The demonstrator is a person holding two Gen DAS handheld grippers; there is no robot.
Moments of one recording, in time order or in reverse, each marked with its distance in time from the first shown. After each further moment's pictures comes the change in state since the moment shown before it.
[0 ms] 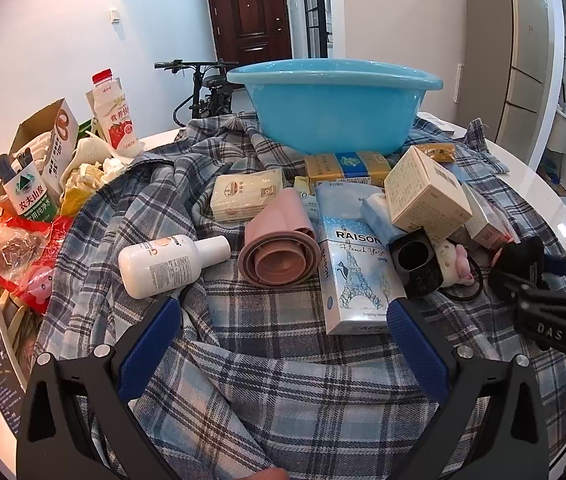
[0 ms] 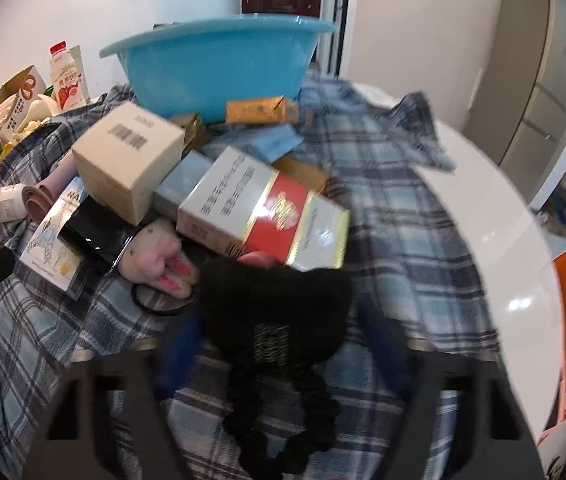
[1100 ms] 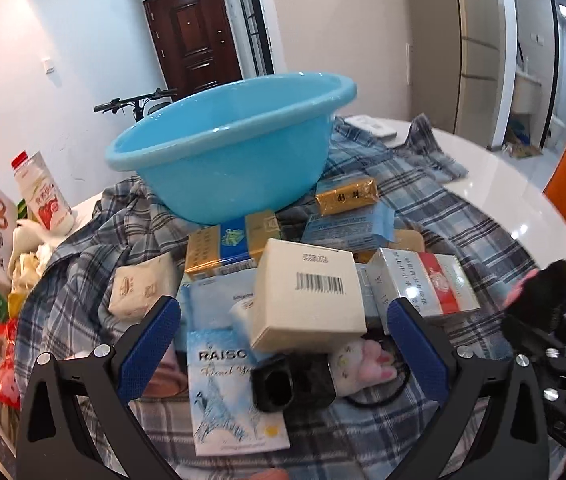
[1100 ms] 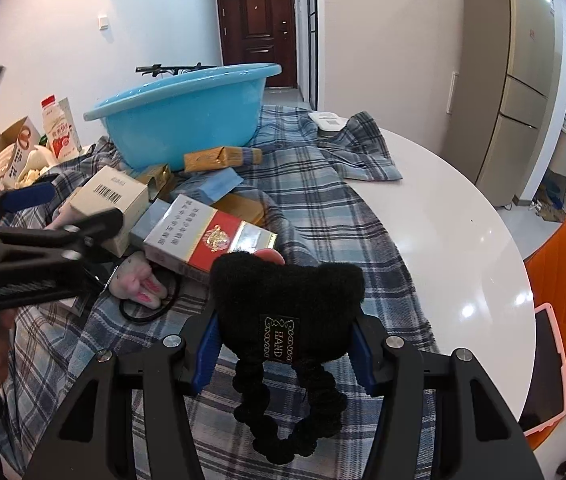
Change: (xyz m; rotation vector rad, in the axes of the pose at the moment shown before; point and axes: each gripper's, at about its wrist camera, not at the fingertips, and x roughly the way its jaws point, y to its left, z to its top) left arm 0.037 -0.097 0.065 0.200 -0.013 -0.055; right arm -0.045 -0.047 -0.007 0.102 -0.124 -0.013
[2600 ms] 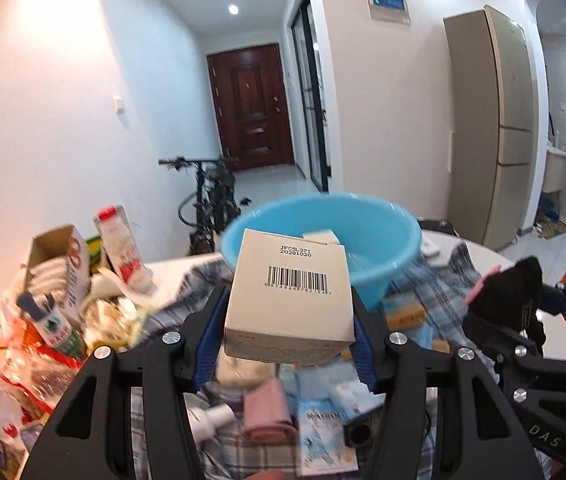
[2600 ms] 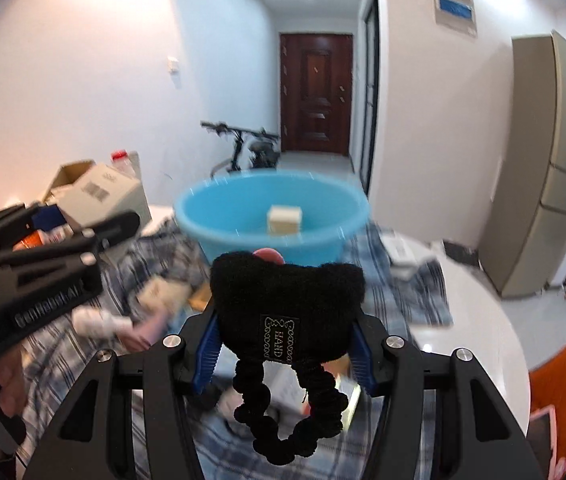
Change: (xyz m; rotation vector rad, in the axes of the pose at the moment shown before) left arm -0.111 0.082 0.044 -0.157 -0.303 0.130; right arm -0.063 0.081 0.104 -0.171 -0.262 0.150
